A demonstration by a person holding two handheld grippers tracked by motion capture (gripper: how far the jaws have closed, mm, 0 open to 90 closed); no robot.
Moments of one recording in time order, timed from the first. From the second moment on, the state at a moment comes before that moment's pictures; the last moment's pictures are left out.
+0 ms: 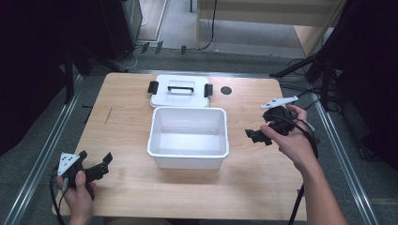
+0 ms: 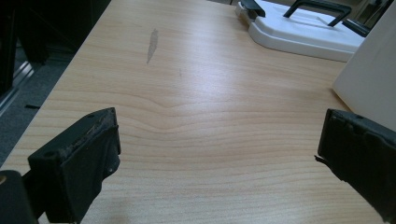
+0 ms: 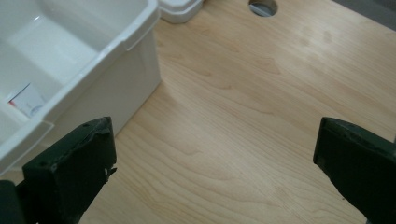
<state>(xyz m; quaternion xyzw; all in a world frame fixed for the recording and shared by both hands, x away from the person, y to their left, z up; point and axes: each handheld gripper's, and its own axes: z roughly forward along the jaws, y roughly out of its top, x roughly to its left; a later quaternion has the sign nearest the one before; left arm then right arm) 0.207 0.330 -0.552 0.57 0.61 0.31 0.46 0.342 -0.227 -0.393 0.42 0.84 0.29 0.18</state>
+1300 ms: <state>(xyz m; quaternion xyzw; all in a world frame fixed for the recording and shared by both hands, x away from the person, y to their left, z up) 0.206 0.329 -0.552 0.57 0.61 0.31 0.46 0.240 -0.349 -0.518 0.53 0.69 0.42 0.27</state>
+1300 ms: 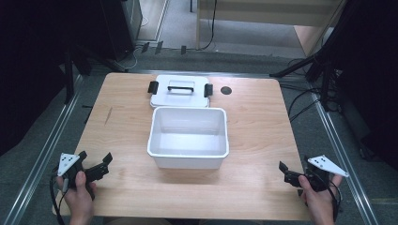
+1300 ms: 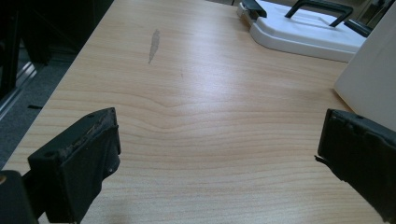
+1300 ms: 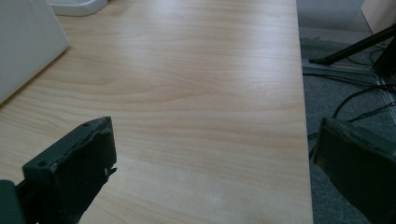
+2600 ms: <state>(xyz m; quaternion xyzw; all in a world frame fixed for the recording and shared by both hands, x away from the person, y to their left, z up) 0.207 0.328 -0.552 0.57 0.61 0.31 0.46 0.205 -0.372 -0.547 0.56 0.64 0.45 0.27</state>
